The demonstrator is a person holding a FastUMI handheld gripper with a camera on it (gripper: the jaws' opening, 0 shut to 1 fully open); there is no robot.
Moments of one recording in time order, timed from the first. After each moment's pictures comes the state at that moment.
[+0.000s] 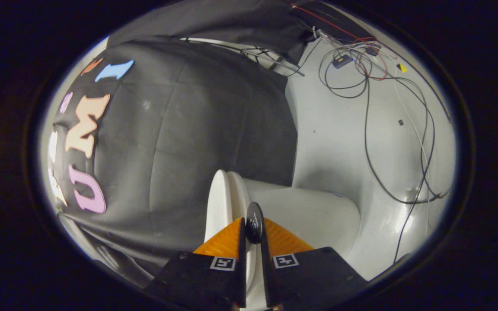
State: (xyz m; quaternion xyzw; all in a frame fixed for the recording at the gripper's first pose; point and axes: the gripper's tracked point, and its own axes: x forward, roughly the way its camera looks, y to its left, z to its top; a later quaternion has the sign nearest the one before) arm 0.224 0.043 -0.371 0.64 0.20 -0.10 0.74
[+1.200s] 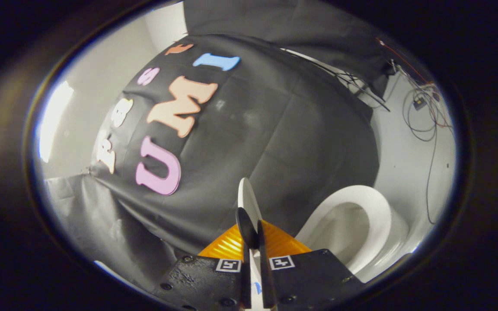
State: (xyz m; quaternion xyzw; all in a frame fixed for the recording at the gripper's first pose) arm 0.237 0.159 -0.112 0.50 0.06 0.03 0.86
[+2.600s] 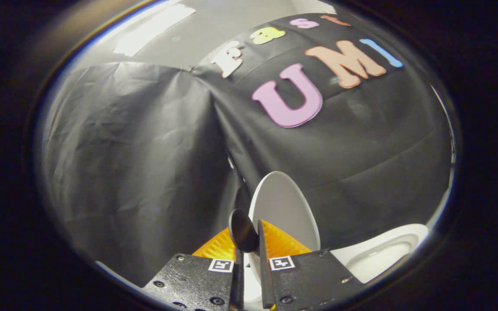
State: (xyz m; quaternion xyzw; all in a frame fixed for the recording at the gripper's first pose) arm 0.229 0.434 -0.023 0.15 0.08 0.27 0.95
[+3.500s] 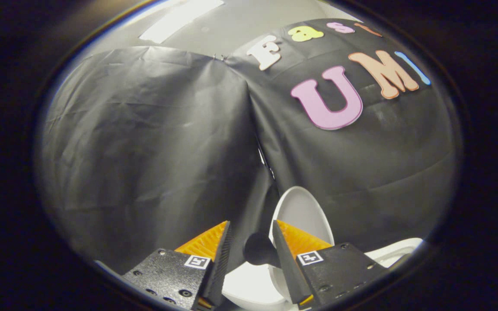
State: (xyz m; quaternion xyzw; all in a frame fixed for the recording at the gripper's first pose) arm 0.200 0.484 0.022 0.11 0.05 0.34 0.93
